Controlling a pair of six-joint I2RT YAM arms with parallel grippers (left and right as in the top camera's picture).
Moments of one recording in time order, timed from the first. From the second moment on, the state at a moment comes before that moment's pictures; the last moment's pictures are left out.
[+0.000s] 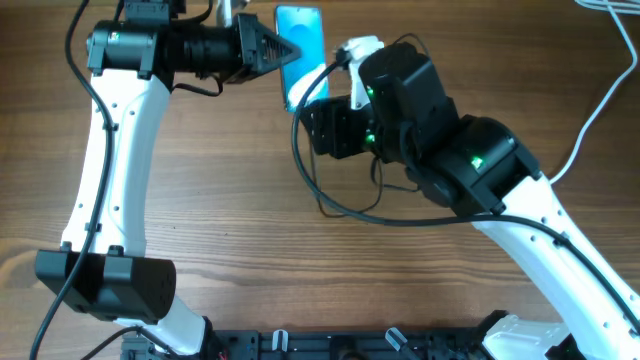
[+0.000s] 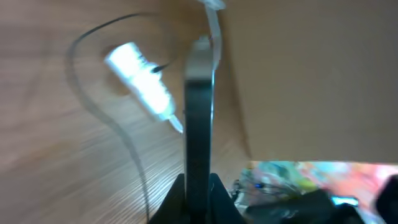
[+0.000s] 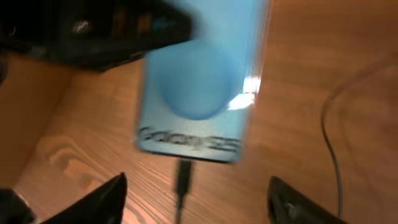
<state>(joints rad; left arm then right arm) -0.11 1.79 1.92 -1.09 0.94 -0.33 0.69 1.47 1.67 -0.89 -0.05 0.48</state>
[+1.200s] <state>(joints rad) -0.29 2.21 1.73 -0.96 0.52 -0.24 0.53 1.55 1.67 -1.10 0.06 0.64</state>
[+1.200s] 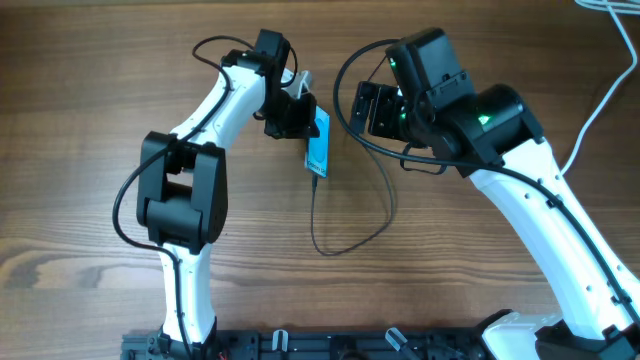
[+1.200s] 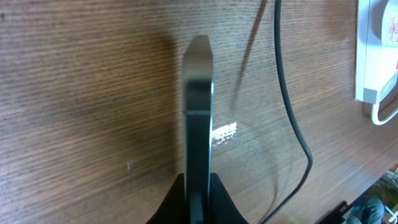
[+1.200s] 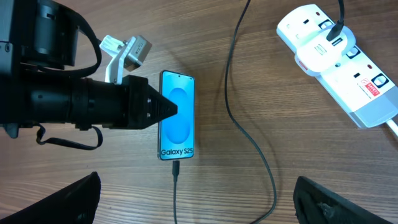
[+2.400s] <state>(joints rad) -0.29 2.26 1.72 -0.97 0.38 -0.24 0.53 1.55 1.67 -1.12 0.08 0.62</state>
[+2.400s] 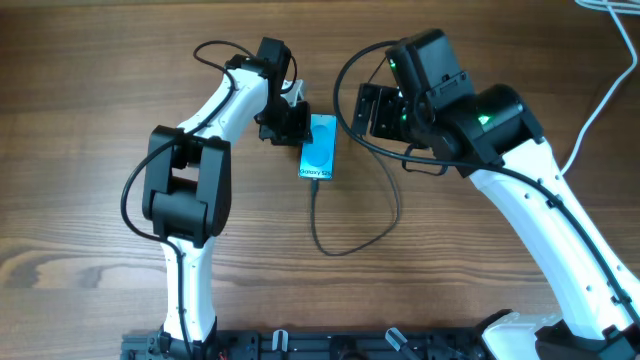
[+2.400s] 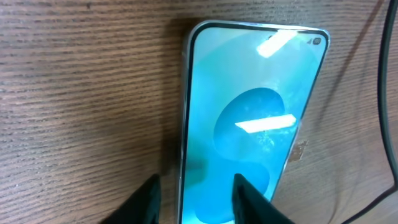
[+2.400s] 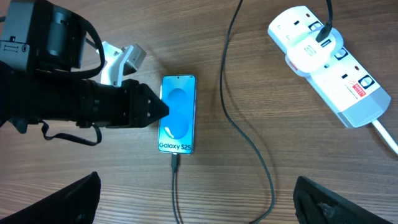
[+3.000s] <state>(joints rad) -0.15 1.87 1.83 -1.10 0.32 -0.34 0.22 1.76 1.67 -1.10 0.25 0.54</state>
